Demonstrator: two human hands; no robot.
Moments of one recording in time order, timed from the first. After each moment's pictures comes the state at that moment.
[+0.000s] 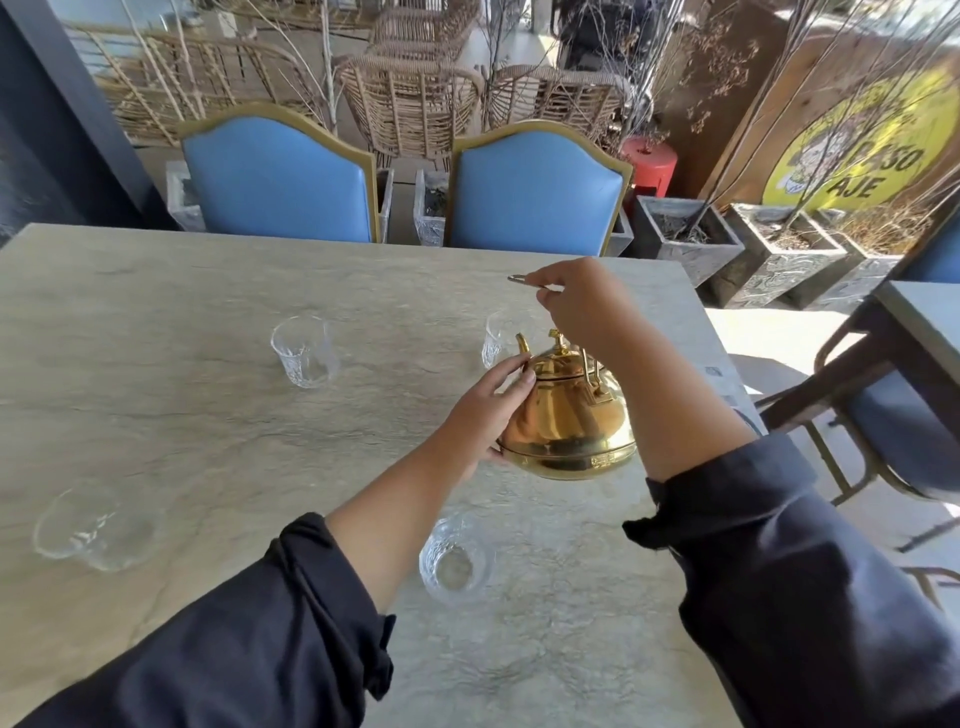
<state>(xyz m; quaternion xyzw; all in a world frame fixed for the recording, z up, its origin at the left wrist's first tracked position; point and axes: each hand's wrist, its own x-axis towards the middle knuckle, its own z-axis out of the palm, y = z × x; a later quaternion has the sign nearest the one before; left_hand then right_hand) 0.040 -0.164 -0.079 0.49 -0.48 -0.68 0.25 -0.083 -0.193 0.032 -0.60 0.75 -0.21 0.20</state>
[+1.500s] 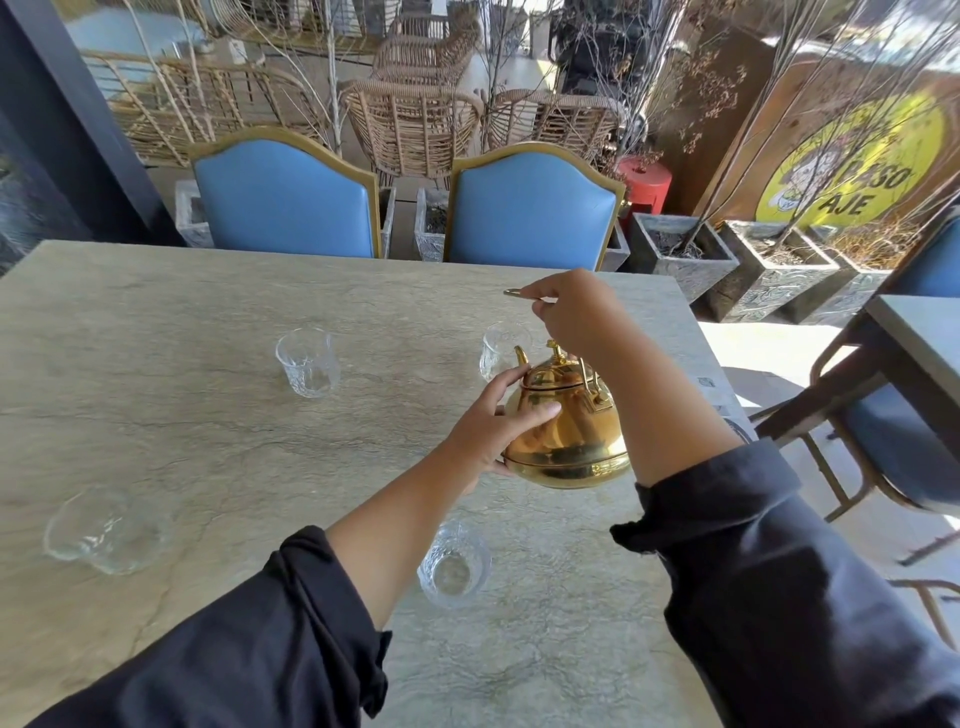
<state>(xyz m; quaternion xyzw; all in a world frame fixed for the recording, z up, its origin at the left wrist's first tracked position) 0.043 -0.150 -0.069 0.46 -0.51 -0.69 0.24 -0.083 -0.191 0.037 -0.60 0.75 -0.19 0.19</state>
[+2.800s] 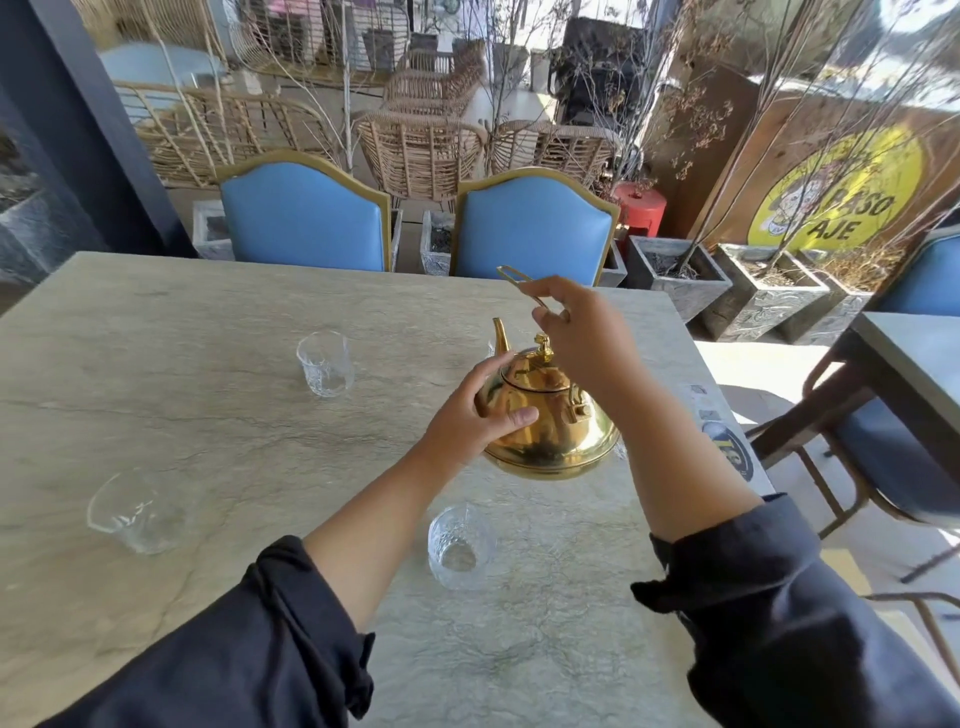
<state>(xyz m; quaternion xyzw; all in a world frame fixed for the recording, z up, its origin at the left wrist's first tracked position) 0.078 -0.129 -0.052 0.41 -0.64 -0.56 0.32 -0.063 -0.127 0.051 -0.59 0.72 -0.33 0.19</state>
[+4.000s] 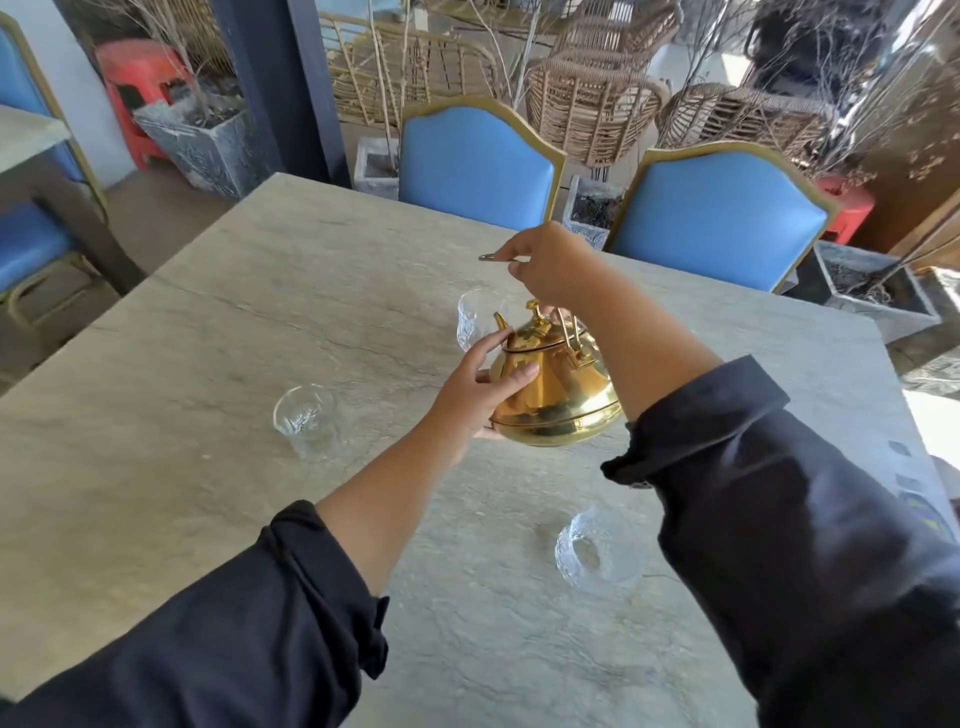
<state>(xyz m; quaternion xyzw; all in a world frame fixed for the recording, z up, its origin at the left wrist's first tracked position) 0.217 -0.146 -0.076 0.53 -0.43 -0.60 0.41 0.116 -0.238 0.039 -0.76 0.60 -0.11 0.21</state>
